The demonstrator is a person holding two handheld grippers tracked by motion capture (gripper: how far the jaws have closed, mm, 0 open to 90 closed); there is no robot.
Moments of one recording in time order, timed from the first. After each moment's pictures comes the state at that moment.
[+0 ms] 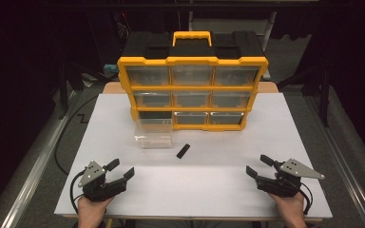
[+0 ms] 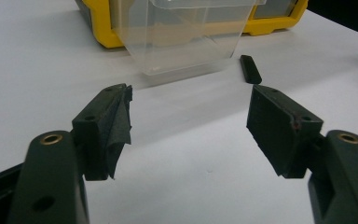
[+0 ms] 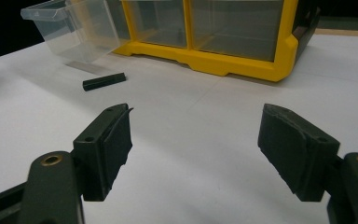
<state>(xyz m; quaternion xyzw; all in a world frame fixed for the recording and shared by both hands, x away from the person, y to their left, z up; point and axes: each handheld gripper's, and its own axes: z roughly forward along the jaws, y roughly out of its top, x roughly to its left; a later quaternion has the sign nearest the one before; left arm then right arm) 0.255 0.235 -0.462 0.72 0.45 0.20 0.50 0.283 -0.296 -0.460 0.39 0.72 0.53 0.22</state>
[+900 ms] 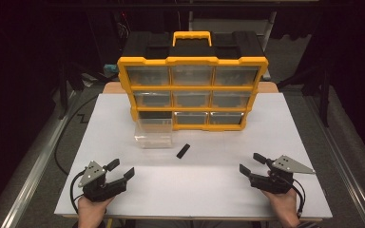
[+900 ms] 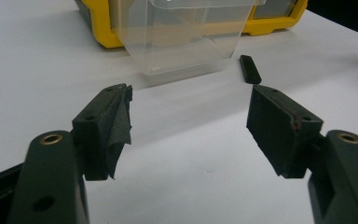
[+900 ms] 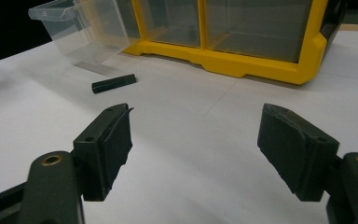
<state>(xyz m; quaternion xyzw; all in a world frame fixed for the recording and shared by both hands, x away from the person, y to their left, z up) 0.255 0.235 -0.462 0.72 0.45 0.20 0.50 0.292 -0.280 -0.459 0.39 0.73 0.53 0.21</state>
